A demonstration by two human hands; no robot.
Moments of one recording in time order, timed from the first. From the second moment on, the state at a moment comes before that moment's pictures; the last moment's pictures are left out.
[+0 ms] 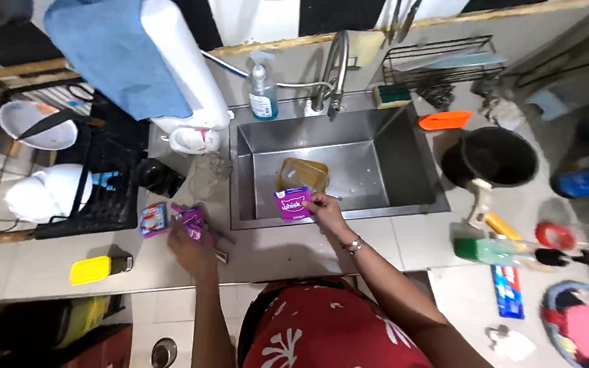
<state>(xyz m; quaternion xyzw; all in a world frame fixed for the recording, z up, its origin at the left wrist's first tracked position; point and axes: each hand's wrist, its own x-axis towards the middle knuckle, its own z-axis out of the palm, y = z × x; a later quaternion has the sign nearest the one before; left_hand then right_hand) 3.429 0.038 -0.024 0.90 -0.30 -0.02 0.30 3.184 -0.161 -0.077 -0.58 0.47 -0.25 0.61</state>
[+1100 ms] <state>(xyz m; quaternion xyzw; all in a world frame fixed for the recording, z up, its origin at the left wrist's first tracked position) 3.315 -0.249 -0.052 0.71 -0.51 -0.41 0.25 3.175 -0.284 -0.119 -0.70 0.56 -0.14 0.41</state>
